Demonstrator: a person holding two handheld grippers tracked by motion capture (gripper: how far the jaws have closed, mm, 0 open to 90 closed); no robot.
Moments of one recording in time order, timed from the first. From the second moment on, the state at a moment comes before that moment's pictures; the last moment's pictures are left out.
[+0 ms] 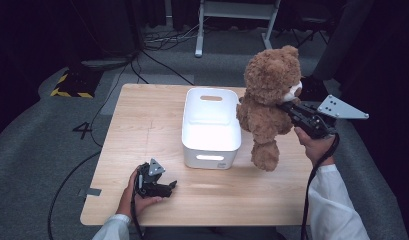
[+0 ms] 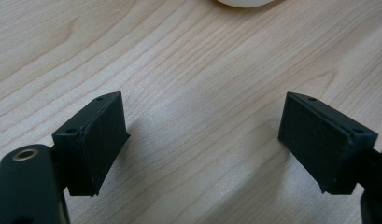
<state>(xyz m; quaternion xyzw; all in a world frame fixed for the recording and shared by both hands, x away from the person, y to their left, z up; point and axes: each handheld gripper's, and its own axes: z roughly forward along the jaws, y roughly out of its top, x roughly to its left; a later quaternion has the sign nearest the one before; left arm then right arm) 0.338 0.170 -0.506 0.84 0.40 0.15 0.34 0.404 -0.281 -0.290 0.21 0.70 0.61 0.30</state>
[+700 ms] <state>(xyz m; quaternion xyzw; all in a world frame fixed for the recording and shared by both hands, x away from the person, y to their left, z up) 0.338 0.170 -0.506 0.84 0.40 0.15 0.34 0.415 -0.257 -0.272 0.19 0.70 0.62 0.30</state>
